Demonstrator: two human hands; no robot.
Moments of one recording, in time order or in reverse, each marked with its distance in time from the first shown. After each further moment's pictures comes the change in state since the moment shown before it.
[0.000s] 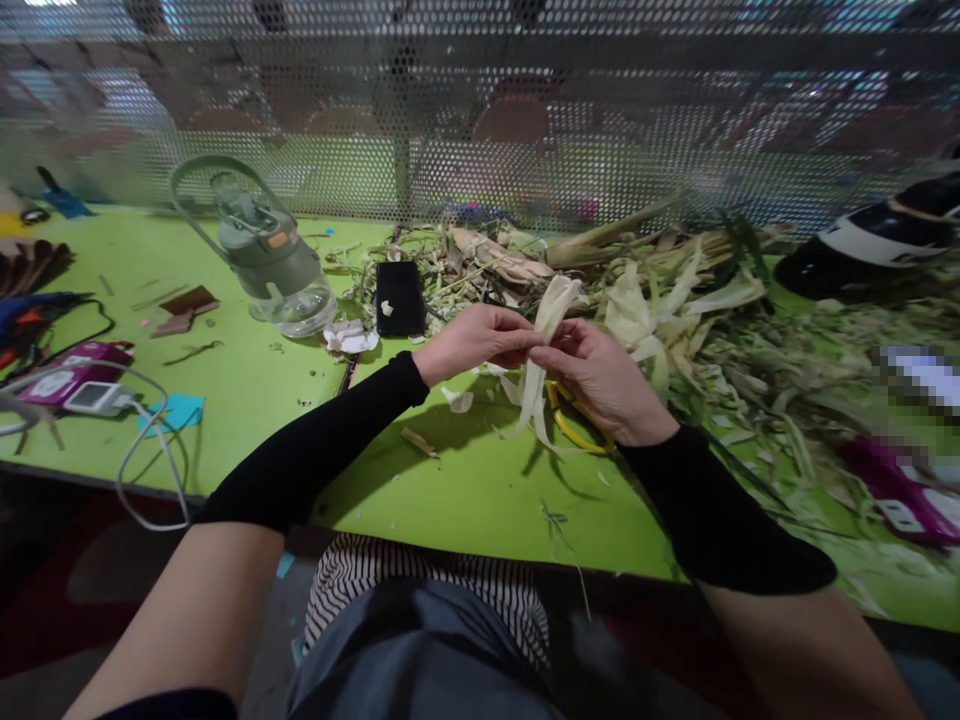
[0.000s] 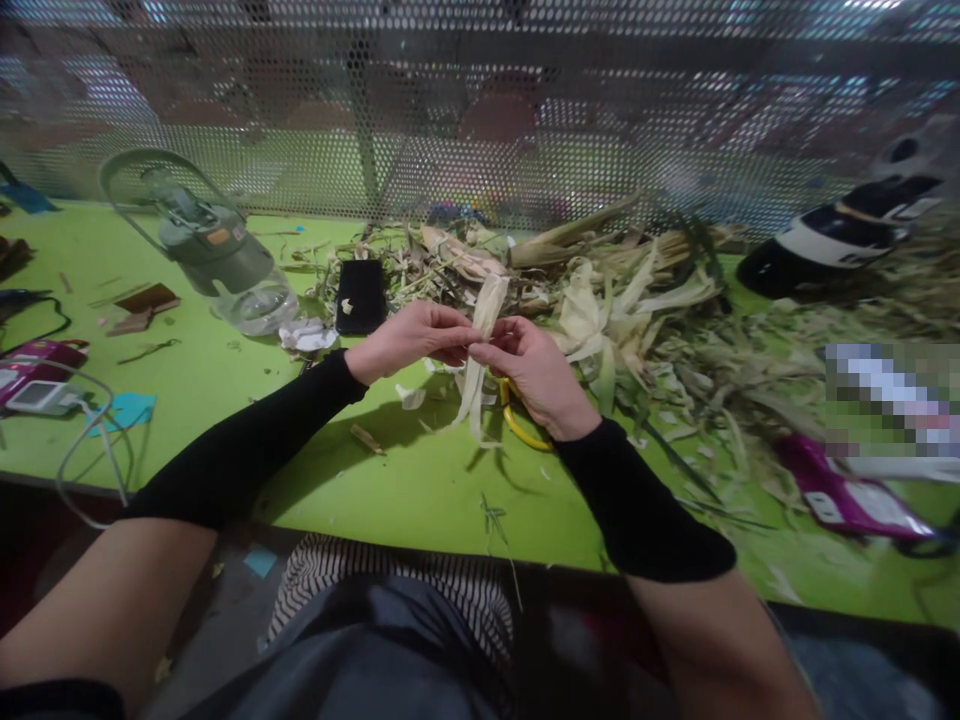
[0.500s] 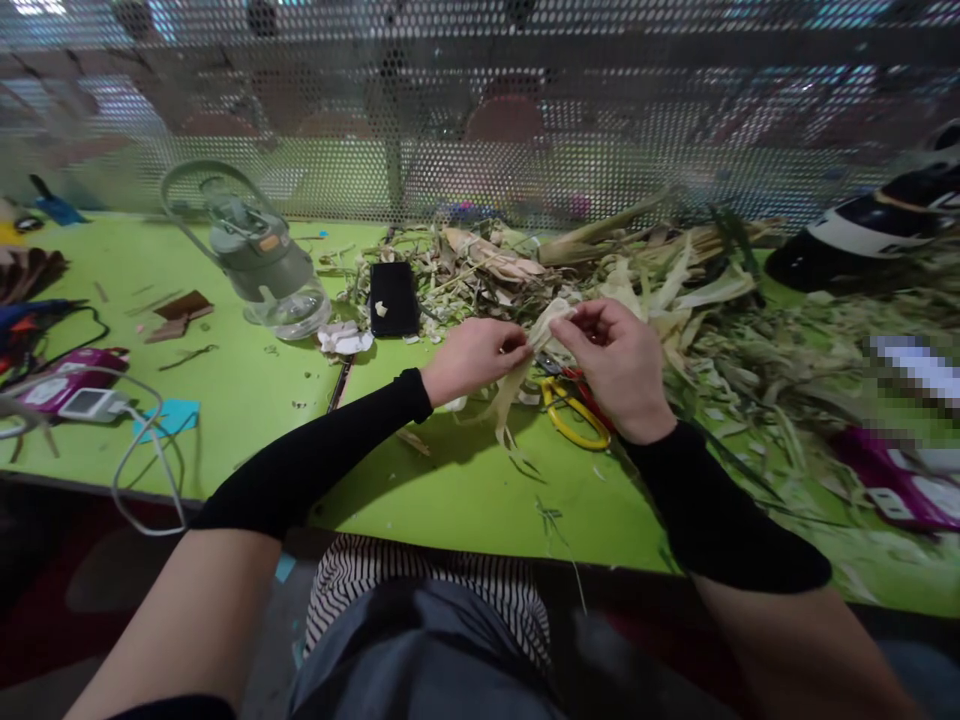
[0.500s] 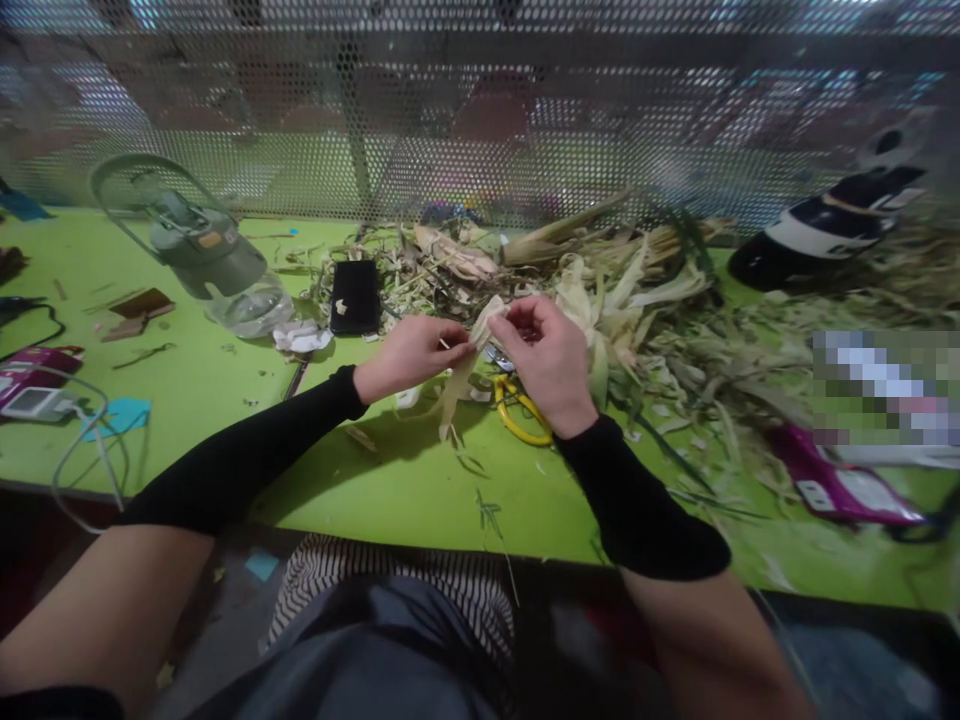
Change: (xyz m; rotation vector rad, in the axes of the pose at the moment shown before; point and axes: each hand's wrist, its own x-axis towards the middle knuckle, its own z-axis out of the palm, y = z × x) left_hand -0.007 -0.003 0.015 0.919 0.195 0.223; right_hand -0.006 -0.015 -0.008 -0.422 0.326 -0.351
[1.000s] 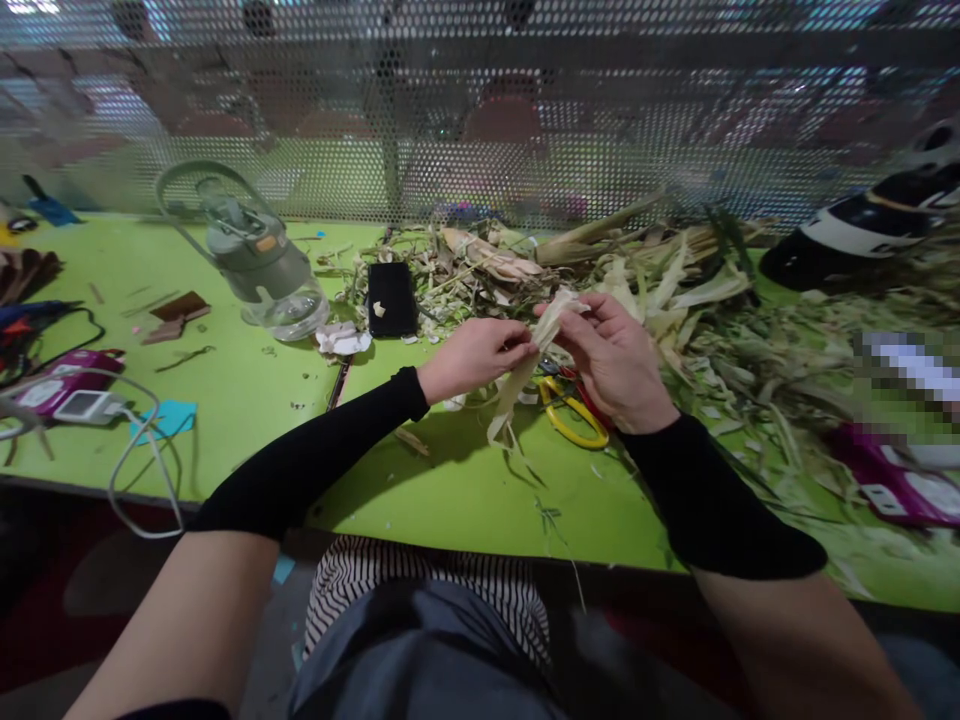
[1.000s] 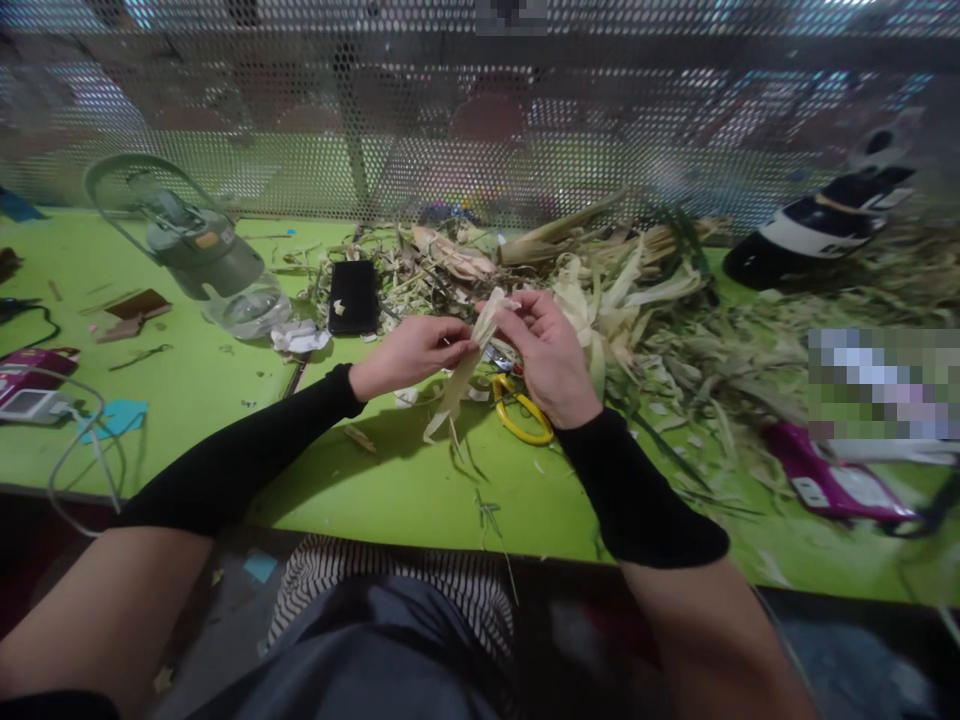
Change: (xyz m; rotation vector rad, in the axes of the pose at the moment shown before) left_hand 0.002 -0.002 -0.001 -0.125 -0.060 0.063; right_hand 0.004 0.006 0.008 0.502 -0.145 0.177
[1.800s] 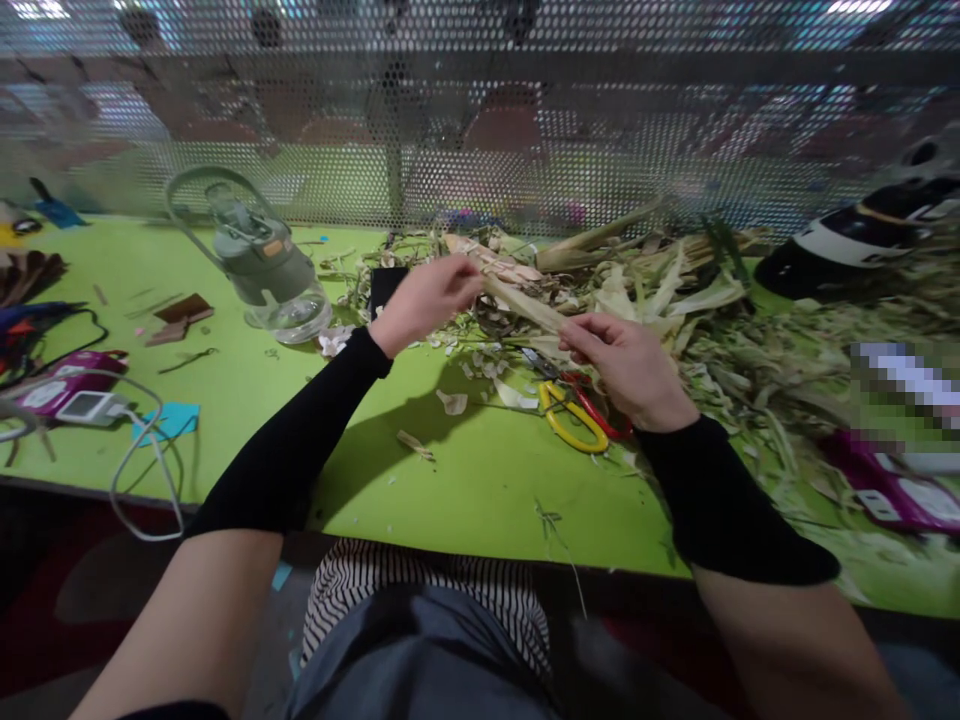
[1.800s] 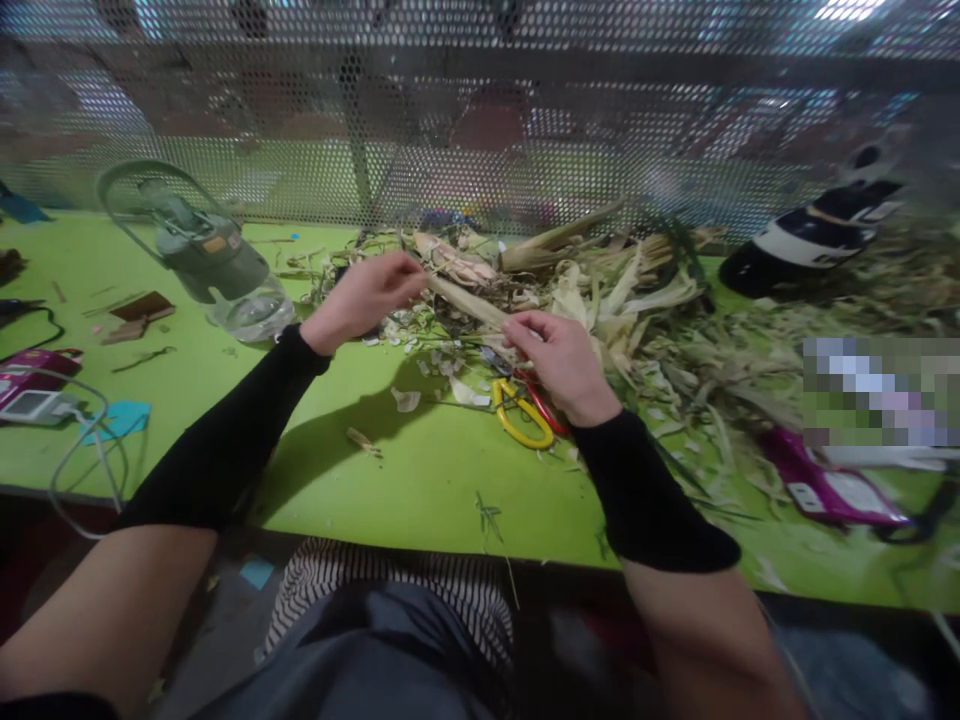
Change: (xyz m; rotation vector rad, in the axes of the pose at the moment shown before) left_hand 0.004 -0.023 -0.061 -0.033 0.260 -0.134; right_hand 0.006 -0.007 -0.022 -0.453 -0.020 0.038
